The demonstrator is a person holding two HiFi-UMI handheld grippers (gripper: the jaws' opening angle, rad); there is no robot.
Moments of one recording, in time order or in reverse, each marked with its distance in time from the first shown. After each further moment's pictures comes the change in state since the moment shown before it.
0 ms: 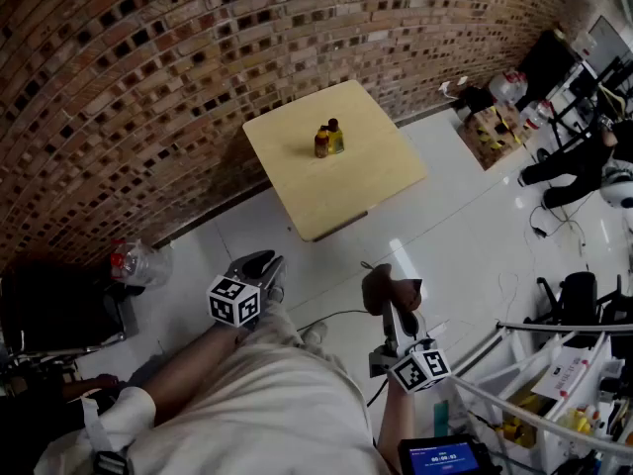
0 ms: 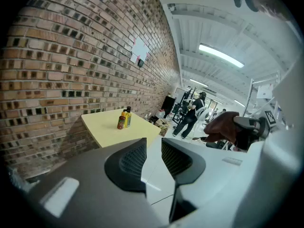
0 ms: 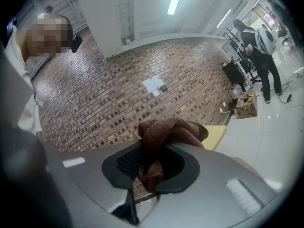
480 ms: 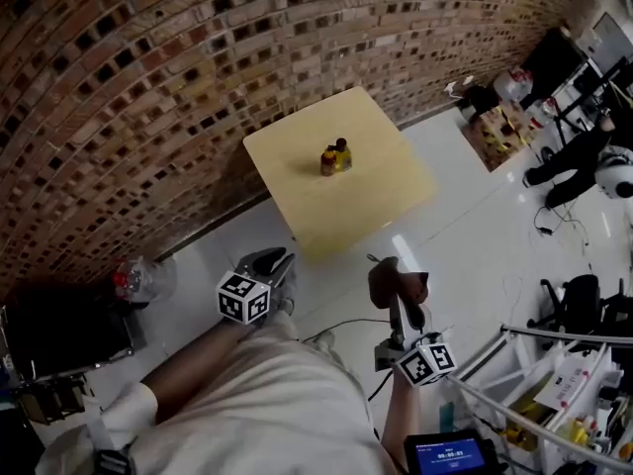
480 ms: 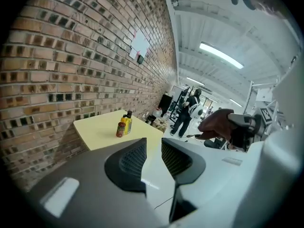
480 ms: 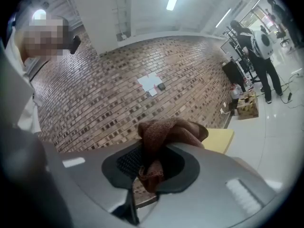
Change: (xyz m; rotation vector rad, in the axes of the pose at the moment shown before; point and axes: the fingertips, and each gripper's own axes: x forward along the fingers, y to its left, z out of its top) left arm 0.070 0.065 0.066 0.030 0.029 -0.072; right arm 0.118 -0.012 0.030 0.005 -0.014 -0.038
